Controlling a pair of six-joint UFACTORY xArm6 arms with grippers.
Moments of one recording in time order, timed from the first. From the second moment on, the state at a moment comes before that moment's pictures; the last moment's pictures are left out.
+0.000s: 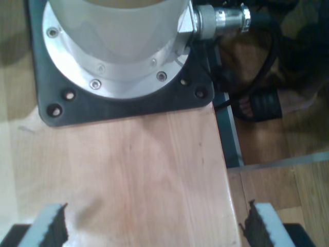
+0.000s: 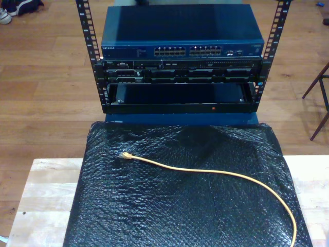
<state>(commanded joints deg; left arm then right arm) 78.1 -30.1 -22.7 4.1 84.1 -186.3 -84.4 -33.3 -30.3 4.3 81.6 -162.5</state>
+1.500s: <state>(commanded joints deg) 55.1 -29.9 -35.0 -9.3 101.8 -208.4 -72.0 -29.2 -50.1 25.5 109.4 -132.3</state>
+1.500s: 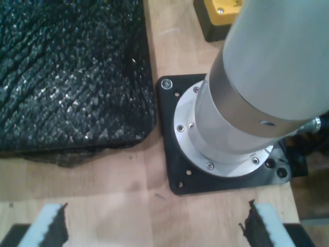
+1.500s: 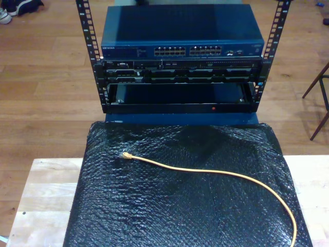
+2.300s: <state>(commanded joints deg) 44.9 -29.5 -34.3 -13.9 101.4 -218.2 -59.9 -29.4 -51.2 38.4 111.1 -116.7</state>
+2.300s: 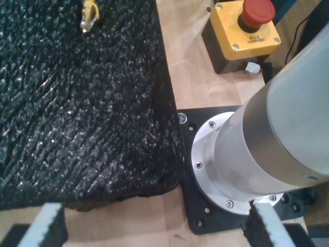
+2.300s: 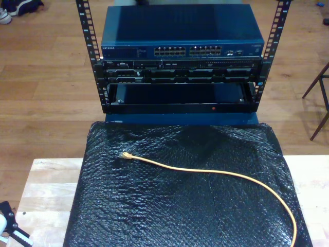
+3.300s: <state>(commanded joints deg) 42.7 -29.4 -33.8 -17.7 101.4 -222.5 -39.0 -29.4 -49.1 42.5 96.5 -106.4</state>
